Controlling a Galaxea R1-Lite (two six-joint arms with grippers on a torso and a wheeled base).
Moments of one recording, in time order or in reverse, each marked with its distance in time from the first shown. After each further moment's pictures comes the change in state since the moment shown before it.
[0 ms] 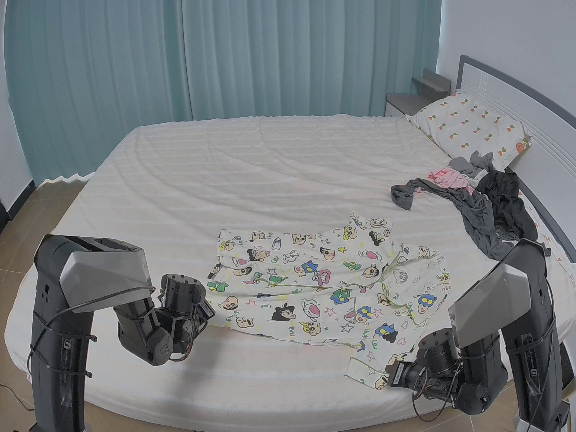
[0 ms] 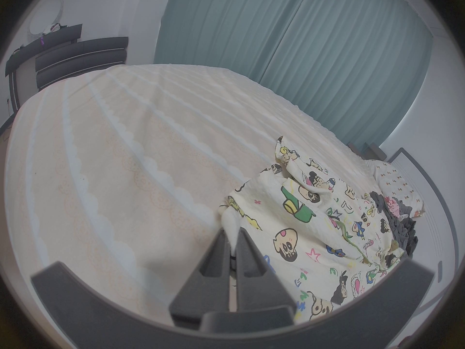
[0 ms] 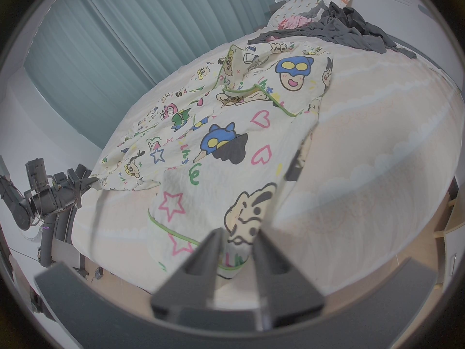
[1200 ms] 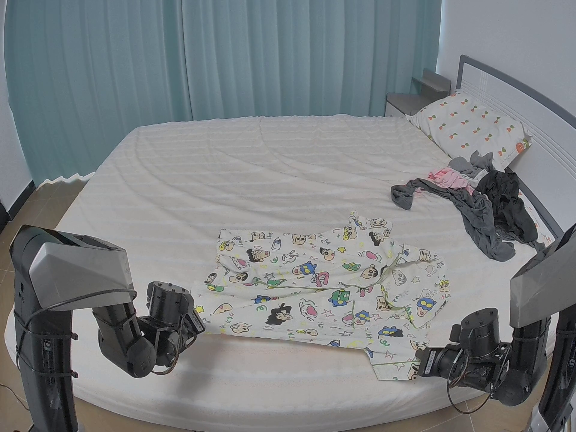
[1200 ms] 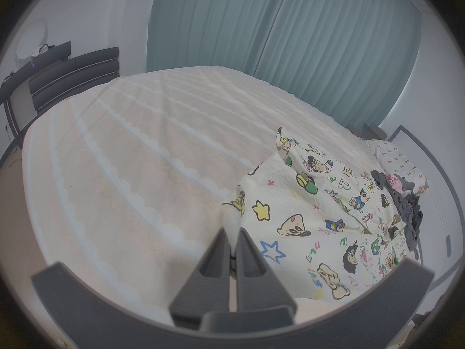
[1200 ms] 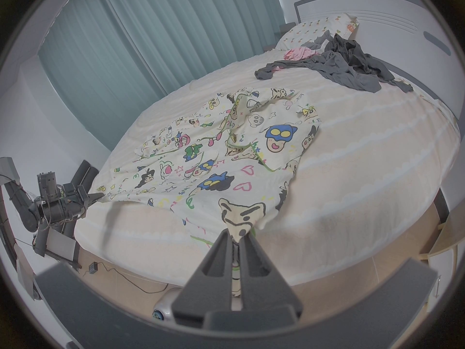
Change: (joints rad) left arm -0.011 -0.131 0.206 -0.006 0.001 0.086; right arm -0.076 -0.331 0.164 0.107 0.020 -0.143
